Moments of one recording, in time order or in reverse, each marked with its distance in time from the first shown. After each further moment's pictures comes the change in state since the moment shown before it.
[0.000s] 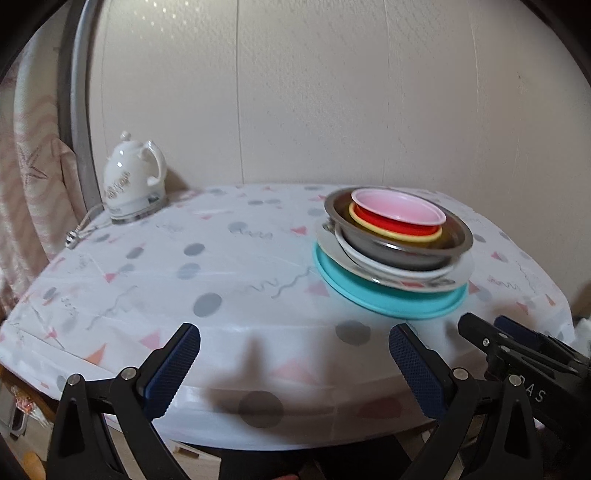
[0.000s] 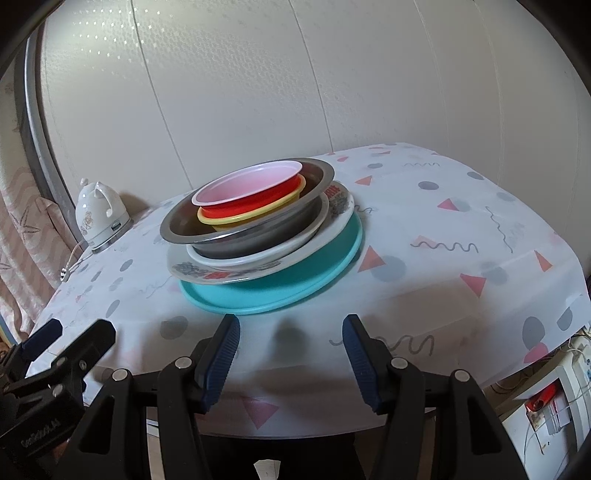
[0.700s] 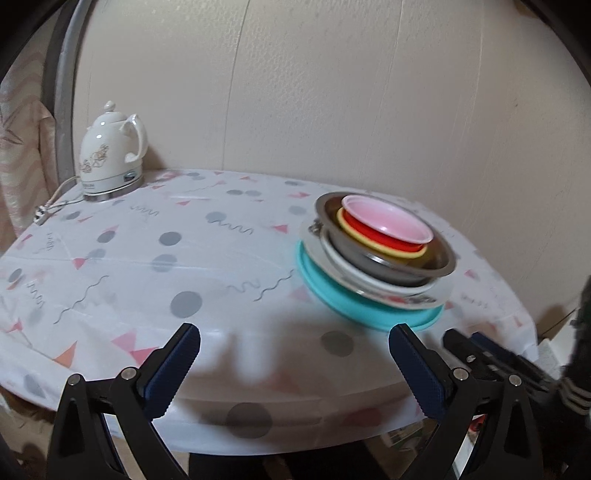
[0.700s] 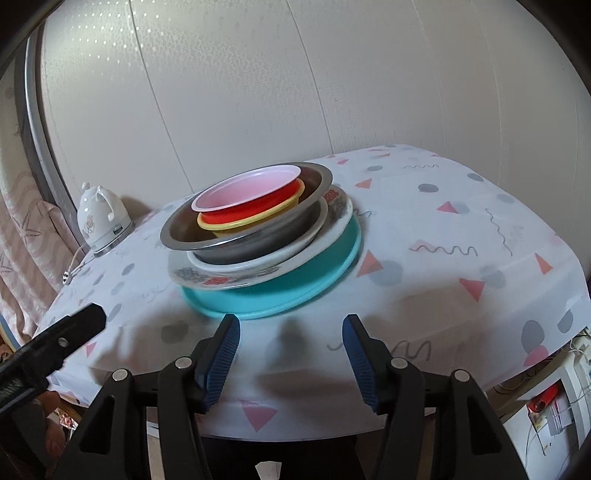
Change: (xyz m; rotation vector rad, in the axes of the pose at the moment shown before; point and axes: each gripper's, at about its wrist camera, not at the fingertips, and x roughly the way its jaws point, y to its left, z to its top) left arm 0.009 0.019 0.011 -0.097 0.046 -0.146; right arm -0.003 -0.002 0.004 0.004 -0.011 0.015
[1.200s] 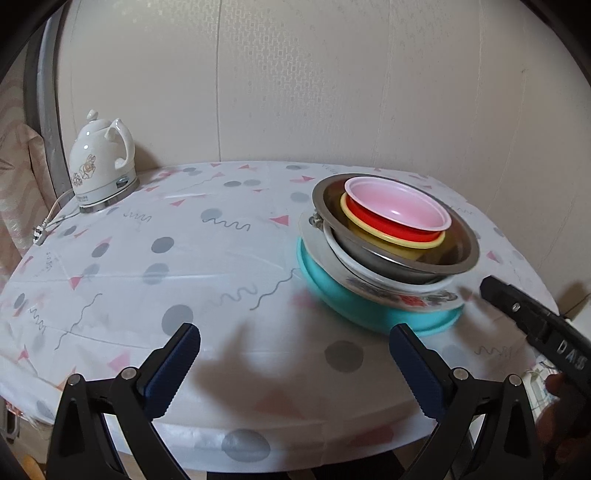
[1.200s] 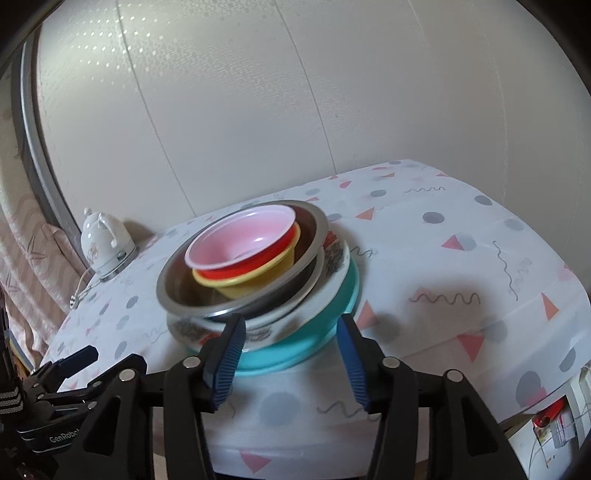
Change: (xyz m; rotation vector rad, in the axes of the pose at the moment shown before) left arm 0.028 -0.014 0.013 0.073 0.064 0.052; right arm 0.005 -0.011 0.038 0.015 -0.031 0.039
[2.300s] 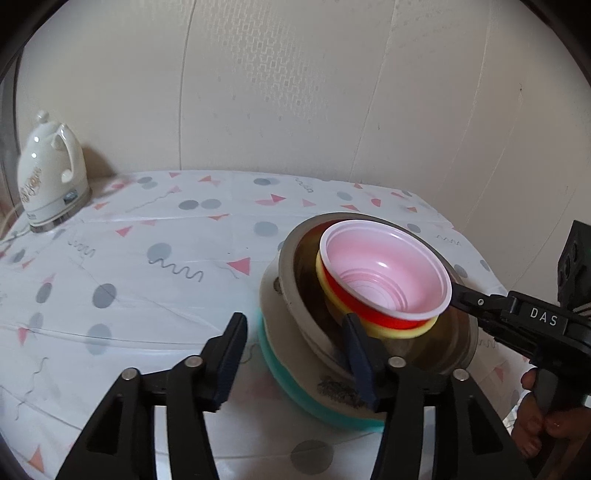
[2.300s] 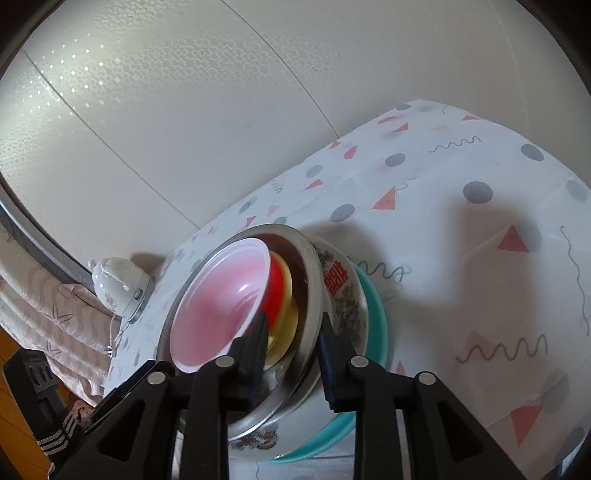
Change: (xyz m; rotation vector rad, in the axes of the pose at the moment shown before) left arm 0.053 -0.006 0.066 -0.027 0.027 -0.115; right arm 0.075 -0.040 0.068 0.260 0.172 0.164
